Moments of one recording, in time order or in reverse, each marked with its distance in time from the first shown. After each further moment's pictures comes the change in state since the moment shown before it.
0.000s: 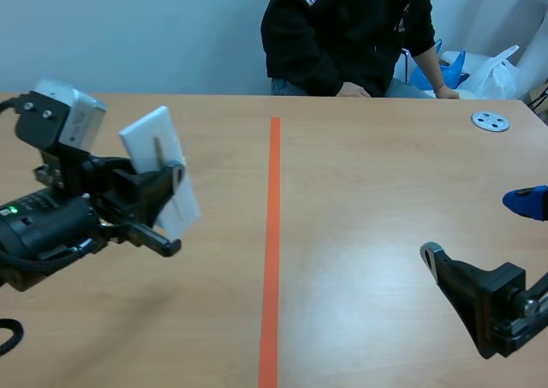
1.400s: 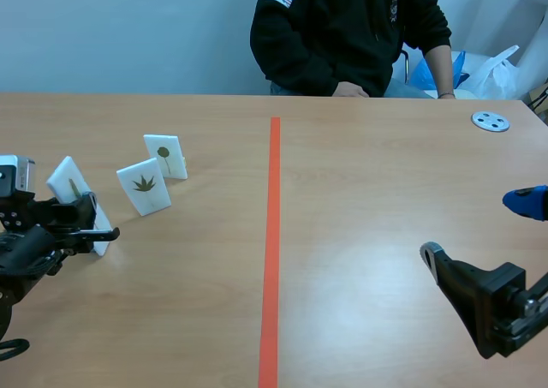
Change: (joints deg) left arm -16.0 0.2 -5.6 -40.9 -2.8 12.1 -19.8; right arm 0.0 0.0 0.0 0.0 0.0 0.0 0.0
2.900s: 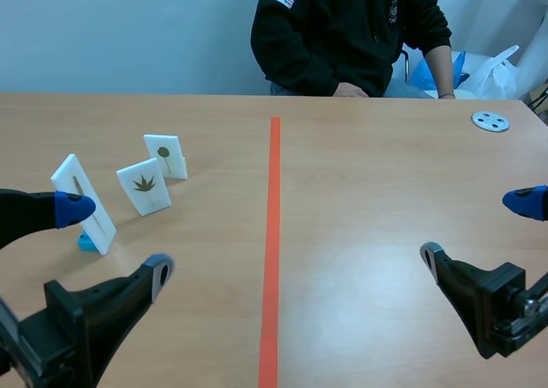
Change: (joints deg) left arm 42.8 -6.8 -4.9 61.2 -4.3 -18.9 22.6; right arm 0.0 0.0 0.0 0.0 0.0 0.0 0.0
